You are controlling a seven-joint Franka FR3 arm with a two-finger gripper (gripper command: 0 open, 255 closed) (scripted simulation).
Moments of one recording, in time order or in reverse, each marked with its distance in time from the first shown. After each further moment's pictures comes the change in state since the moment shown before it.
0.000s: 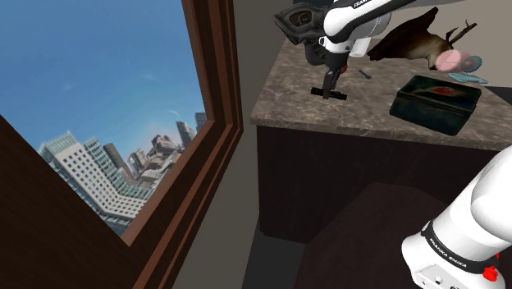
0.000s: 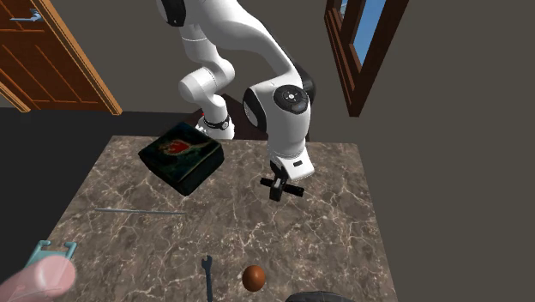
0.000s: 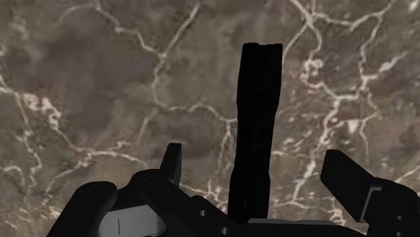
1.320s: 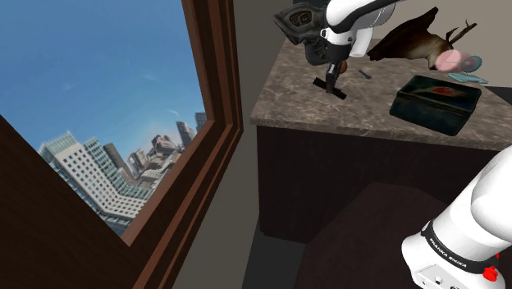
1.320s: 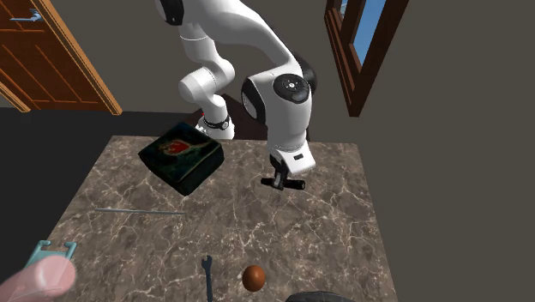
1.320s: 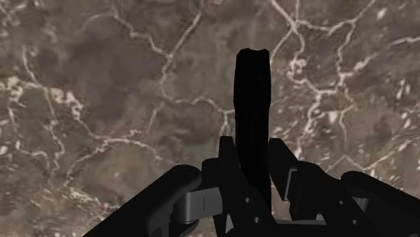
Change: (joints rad) arm 0.000 -0.022 0.000 0.040 -0.006 -0.061 0.002
